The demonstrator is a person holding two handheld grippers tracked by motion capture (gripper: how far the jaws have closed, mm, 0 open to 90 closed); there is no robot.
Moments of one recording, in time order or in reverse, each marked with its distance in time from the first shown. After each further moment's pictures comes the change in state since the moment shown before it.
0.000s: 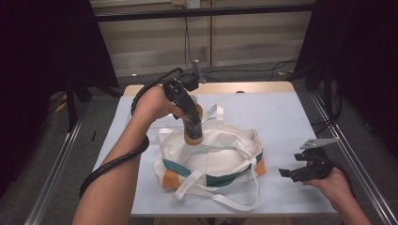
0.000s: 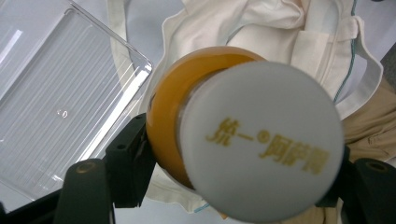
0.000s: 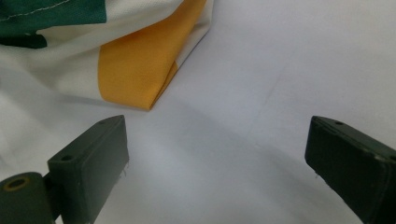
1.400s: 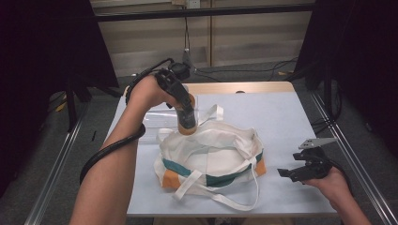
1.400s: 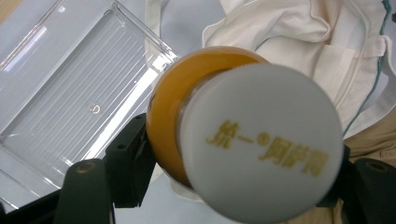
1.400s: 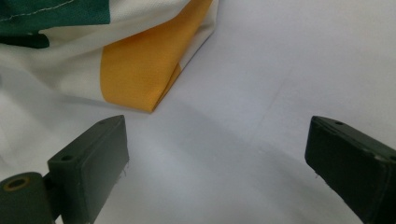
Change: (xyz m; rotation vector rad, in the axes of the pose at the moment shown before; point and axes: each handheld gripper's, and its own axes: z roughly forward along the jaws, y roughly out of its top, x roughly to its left) left arm 0.032 0.002 -0.011 -0.010 0.027 -0.071; right arm 0.001 0.002 0.003 -0.001 0.004 -0.016
